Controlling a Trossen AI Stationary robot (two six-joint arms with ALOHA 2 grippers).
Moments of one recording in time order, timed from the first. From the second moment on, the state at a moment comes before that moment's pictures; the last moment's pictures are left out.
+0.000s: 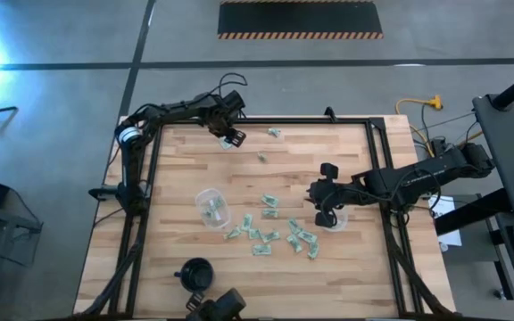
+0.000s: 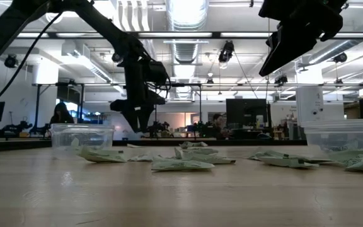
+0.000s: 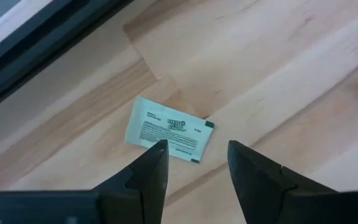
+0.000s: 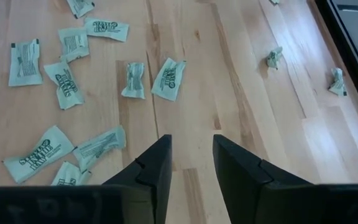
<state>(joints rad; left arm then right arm) 0.69 1.95 1.51 -0.90 -0.03 -0.28 0.22 1.21 0.84 -0.55 0.37 0.20</state>
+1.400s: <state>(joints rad) 0.67 2.09 1.60 -1.02 0.01 -0.79 0.22 1.21 0.82 -0.63 0.36 0.11</state>
